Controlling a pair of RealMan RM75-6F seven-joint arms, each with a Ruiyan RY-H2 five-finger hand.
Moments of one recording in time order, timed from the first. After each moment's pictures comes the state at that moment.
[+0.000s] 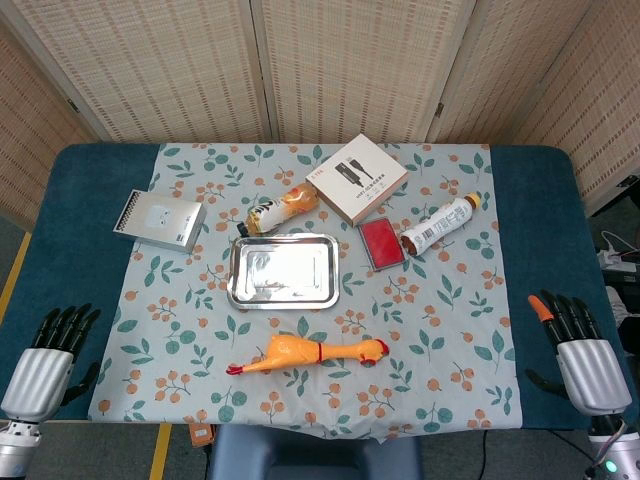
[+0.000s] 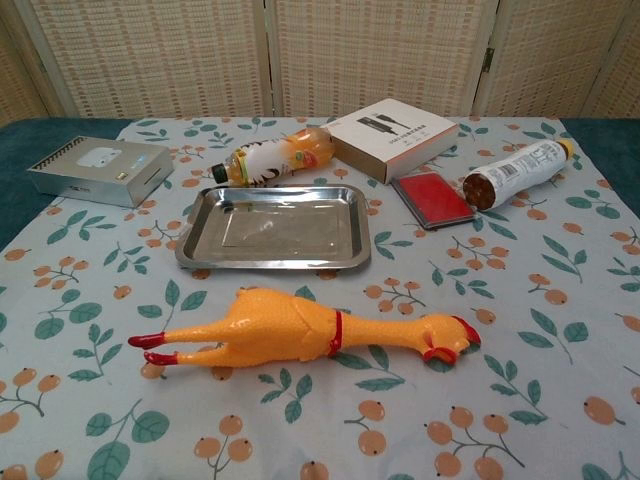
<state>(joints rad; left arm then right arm) -0.10 -1.16 0.02 -1.58 1.63 1.51 0.11 0.04 -1.10 -0.01 -1.66 -1.61 1.52 -0.08</state>
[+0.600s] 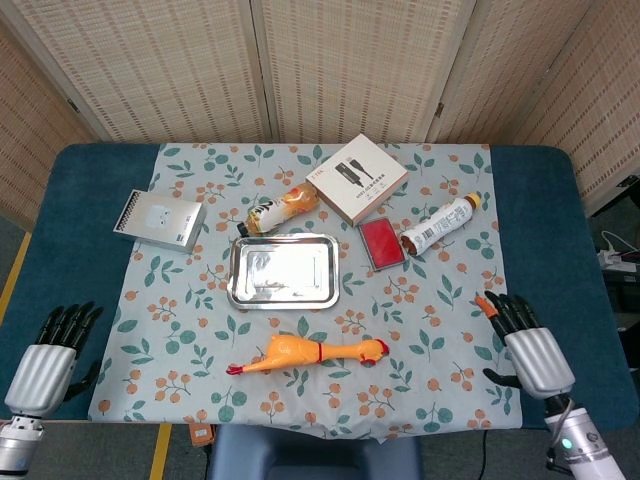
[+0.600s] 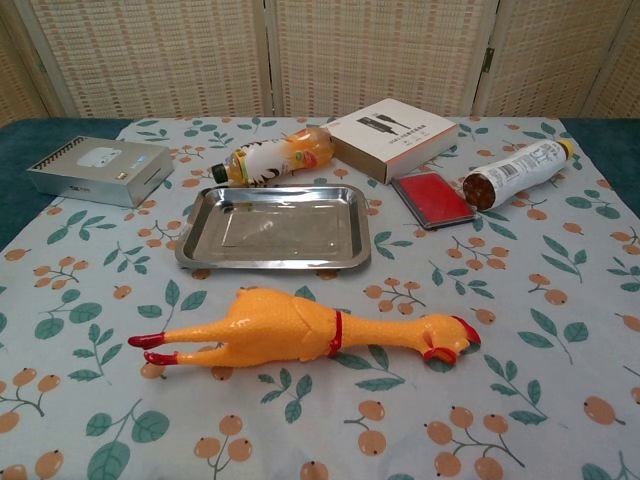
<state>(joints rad) -0.12 -1.16 0.01 -1.56 1.60 1.47 0.10 0.17 -1.14 0.01 -1.73 -1.60 1.29 -0.11</state>
